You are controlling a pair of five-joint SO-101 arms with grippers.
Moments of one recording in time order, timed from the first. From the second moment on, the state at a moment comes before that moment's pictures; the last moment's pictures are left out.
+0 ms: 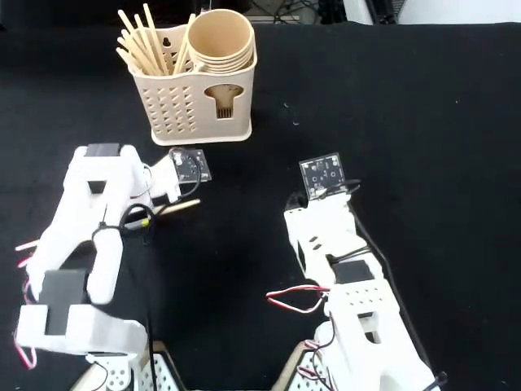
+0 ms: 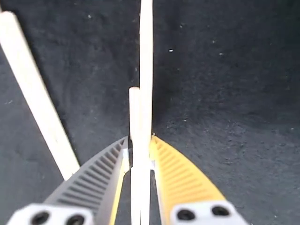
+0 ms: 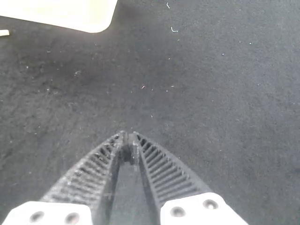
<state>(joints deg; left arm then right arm) -6.6 -2.7 27.3 69.0 -74.3 -8.4 -52.5 85.3 16.0 6.7</state>
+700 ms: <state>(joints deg) -6.6 -42.7 29.7 61.8 -50.2 -8.4 -52.5 85.3 16.0 6.7</state>
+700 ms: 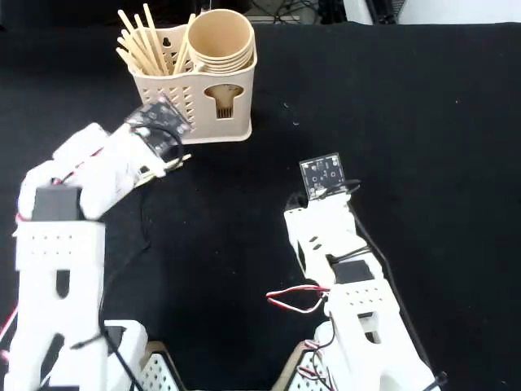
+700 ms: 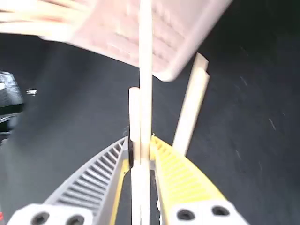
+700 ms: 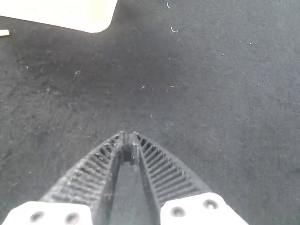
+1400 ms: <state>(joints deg) -7.1 -58.0 41.6 2.5 3.8 -8.4 -52.5 85.3 16.0 6.7</state>
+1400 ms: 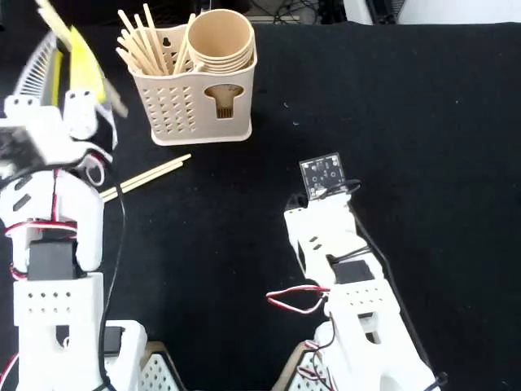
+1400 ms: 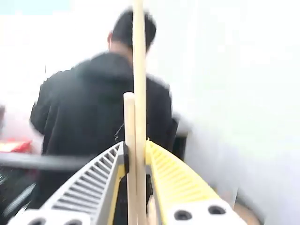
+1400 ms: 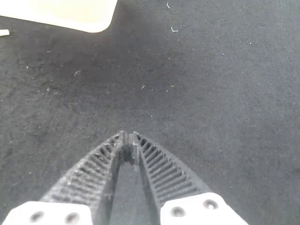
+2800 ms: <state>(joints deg) -1.9 -8.0 19.7 -8.9 5.4 -8.4 -52.5 86.2 14.0 6.7</state>
